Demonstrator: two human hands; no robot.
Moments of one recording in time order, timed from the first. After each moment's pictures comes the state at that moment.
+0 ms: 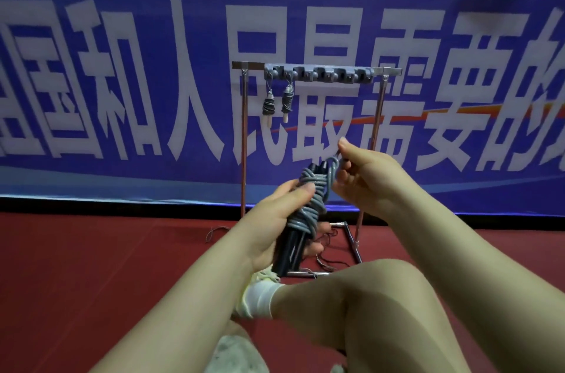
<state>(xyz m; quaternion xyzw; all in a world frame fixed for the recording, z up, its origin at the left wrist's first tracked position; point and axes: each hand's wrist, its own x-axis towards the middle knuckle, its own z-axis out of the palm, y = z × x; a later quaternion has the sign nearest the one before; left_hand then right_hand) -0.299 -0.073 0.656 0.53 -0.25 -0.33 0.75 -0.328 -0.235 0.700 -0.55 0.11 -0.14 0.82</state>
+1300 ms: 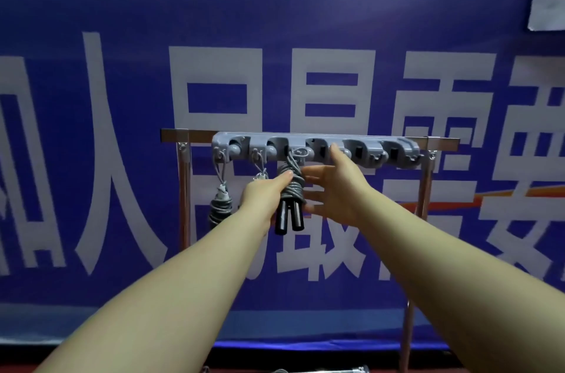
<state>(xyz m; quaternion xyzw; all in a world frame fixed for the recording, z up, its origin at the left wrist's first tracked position) 0.219 -0.372 0.732 0.66 -0.11 -0.06 0.74 0.144 -0.478 0.762 -0.61 0.08 -0.11 0.78</state>
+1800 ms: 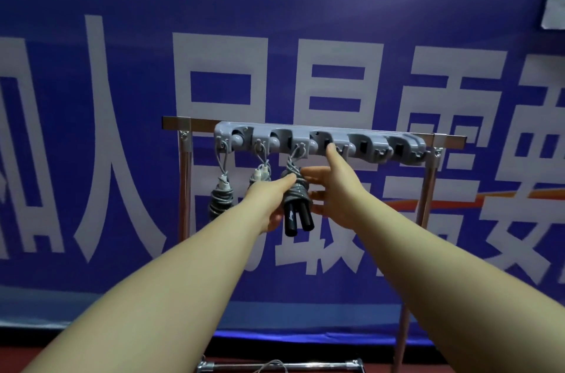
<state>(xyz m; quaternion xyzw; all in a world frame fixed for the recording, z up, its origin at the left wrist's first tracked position) 0.225 -0.371 0.721 0.69 -0.09 -0.14 0.70 0.157 -0.480 0.745 -0.69 0.09 -0.14 0.71</state>
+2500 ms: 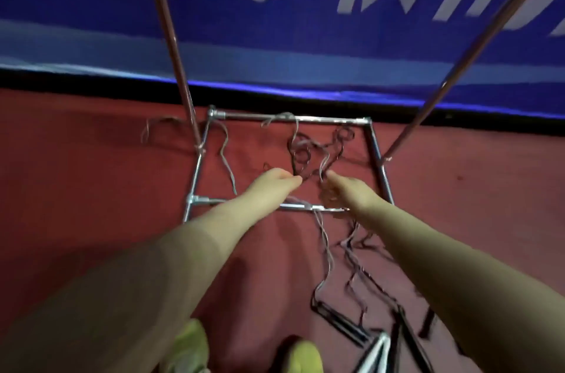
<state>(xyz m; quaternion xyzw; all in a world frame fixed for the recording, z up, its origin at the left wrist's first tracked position) 0.142 -0.312 0.272 0.83 -0.12 -0.33 0.43 0.079 -0.465 0.256 -0.71 0.36 0.14 0.59</state>
